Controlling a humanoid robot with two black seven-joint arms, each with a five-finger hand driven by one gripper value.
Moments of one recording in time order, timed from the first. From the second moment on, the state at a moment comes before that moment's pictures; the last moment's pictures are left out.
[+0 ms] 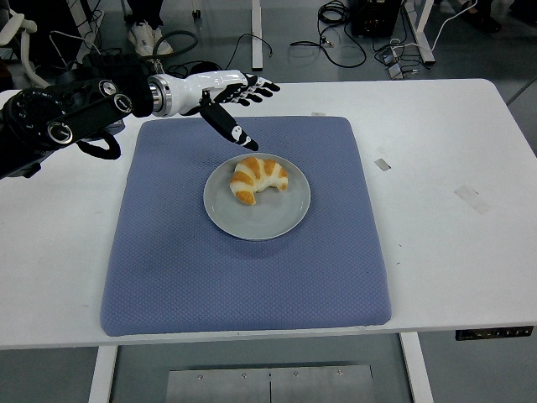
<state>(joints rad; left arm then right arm) -1.38 0.22 0.11 -0.72 0.60 -0.30 -0.18 -0.10 0.00 0.11 0.11 -0.10 -0.10 0.22</state>
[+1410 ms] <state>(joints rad) -1.33 0.18 0.20 -0.72 0.60 -0.29 -0.18 -0.10 0.00 0.11 0.11 -0.10 -0.10 0.22</state>
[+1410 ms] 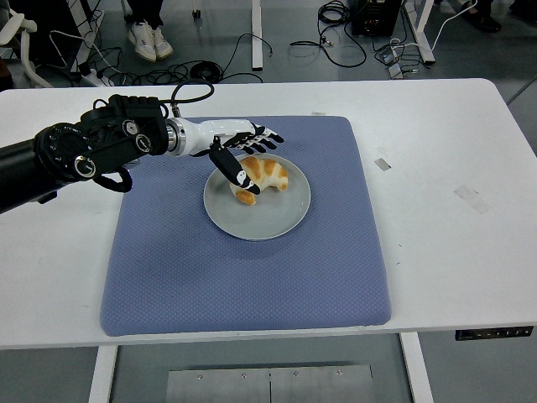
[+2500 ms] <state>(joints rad) -1.31 0.18 0.22 -0.71 0.61 -0.29 -0.18 -0.10 0.00 0.11 0.11 -0.10 -0.10 0.22</state>
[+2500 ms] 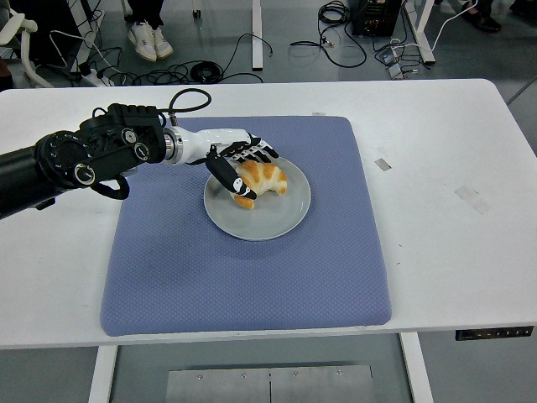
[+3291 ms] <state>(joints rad) -1.31 0.19 0.22 -0.72 0.60 -0.30 -0.18 -0.10 0.00 0.11 0.11 -0.10 -0.10 0.22</state>
